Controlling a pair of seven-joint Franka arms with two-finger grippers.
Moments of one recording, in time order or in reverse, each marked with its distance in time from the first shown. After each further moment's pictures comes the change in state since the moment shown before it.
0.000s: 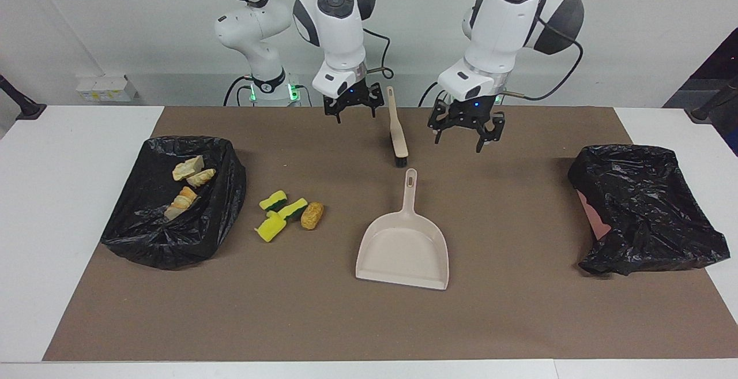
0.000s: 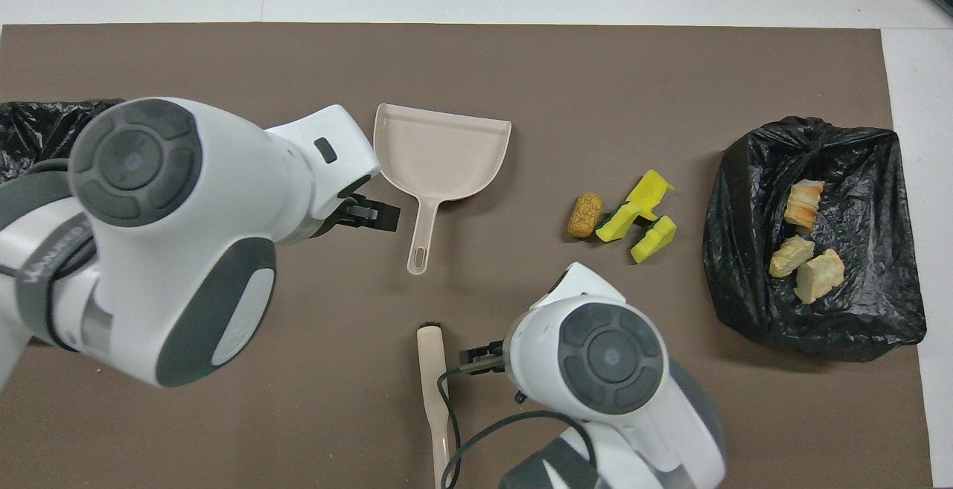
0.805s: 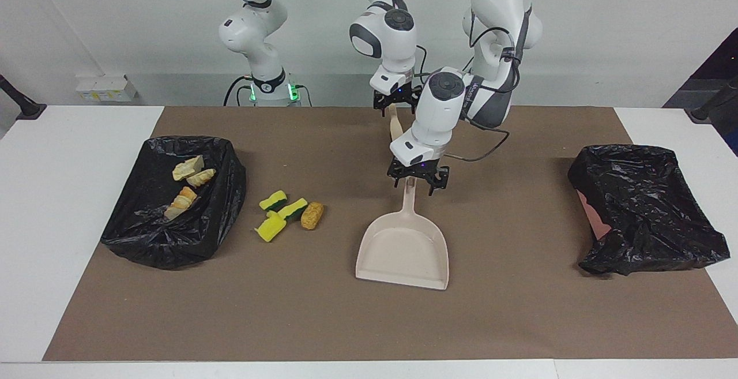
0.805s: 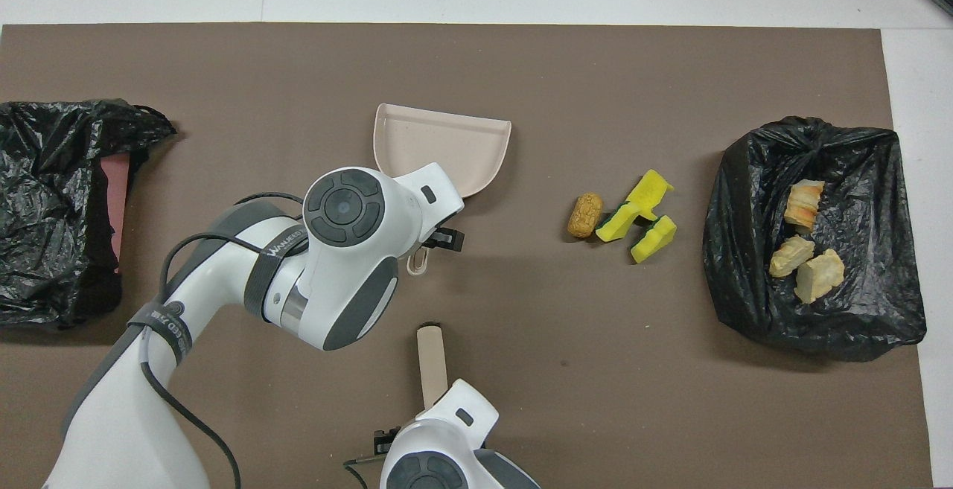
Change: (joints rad) left arm -0.094 0.199 0.003 -0.164 0.003 0.322 -0.065; right arm 0.309 0.159 0.004 -0.110 -0.003 0.272 0.355
